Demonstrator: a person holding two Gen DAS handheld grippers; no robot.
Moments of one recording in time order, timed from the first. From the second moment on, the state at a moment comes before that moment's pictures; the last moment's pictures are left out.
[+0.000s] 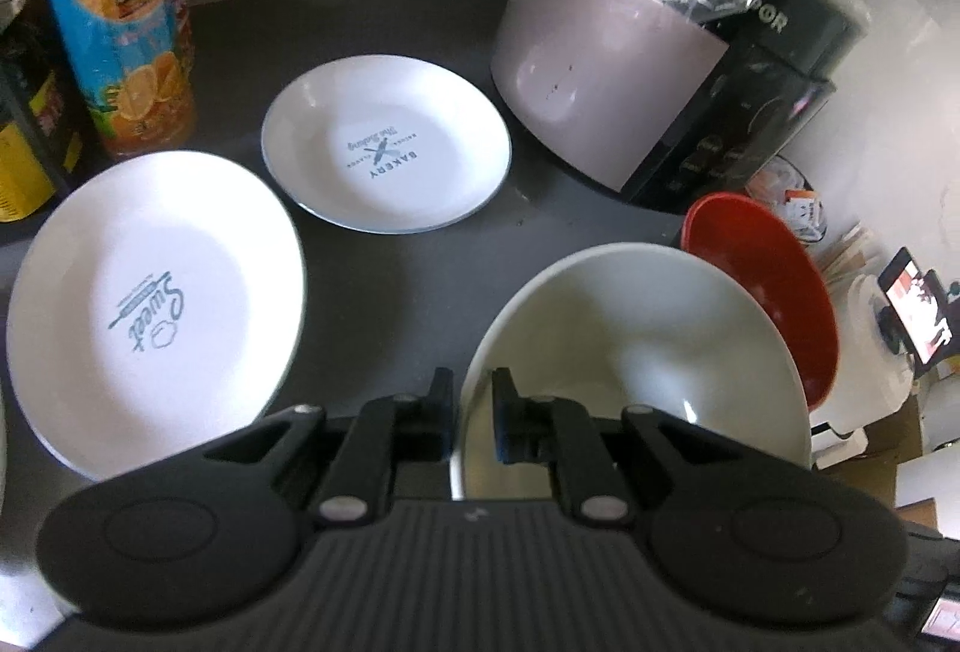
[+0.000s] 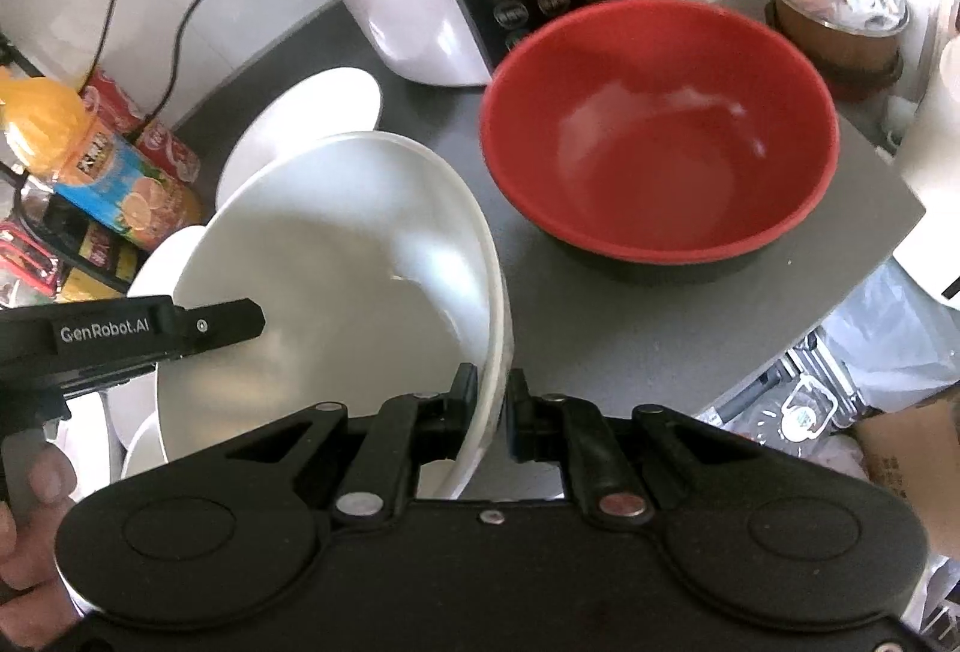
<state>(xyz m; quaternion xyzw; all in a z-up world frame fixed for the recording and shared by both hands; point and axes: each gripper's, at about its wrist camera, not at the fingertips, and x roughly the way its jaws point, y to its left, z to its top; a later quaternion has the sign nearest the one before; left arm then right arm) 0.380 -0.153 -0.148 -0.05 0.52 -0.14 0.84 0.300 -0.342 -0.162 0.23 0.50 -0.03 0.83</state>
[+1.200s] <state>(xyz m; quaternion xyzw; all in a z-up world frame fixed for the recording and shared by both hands) 0.312 -0.014 -0.124 -0.11 0.51 -0.08 0.85 0.267 -0.228 -0.119 0.16 0.51 0.05 0.85</state>
